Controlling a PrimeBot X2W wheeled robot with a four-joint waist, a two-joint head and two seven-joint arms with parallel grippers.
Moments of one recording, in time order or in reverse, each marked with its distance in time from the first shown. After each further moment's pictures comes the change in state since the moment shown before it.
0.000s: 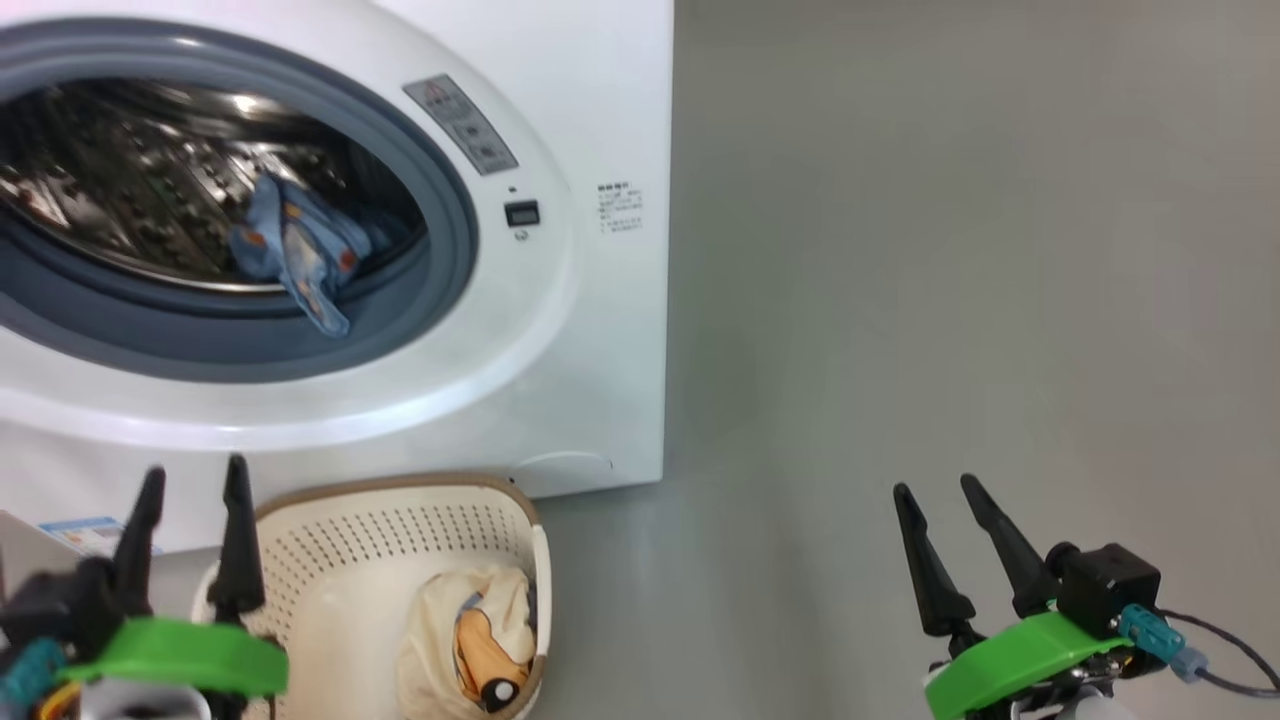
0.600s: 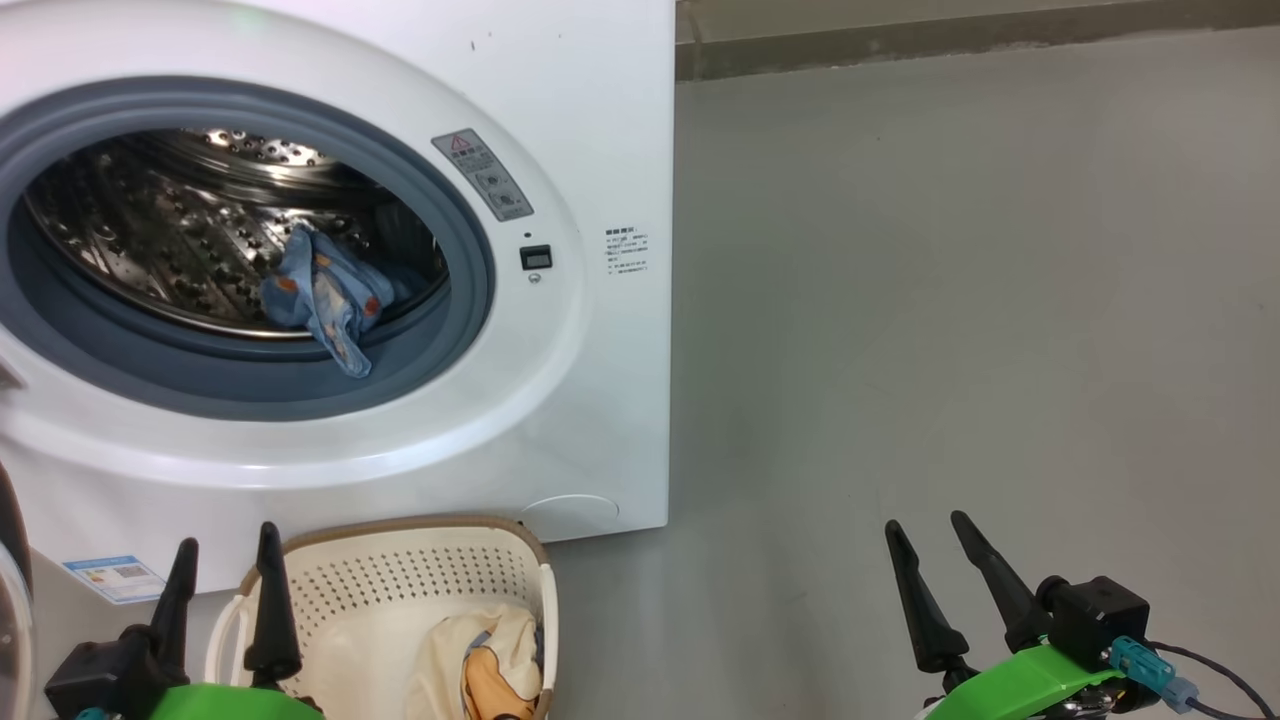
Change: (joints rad) left arm 0.145 -0.075 0.005 -0.087 0.035 -0.013 0.000; right arm 0.056 0.000 0.020 -0.004 0.010 0.000 0.000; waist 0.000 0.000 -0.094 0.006
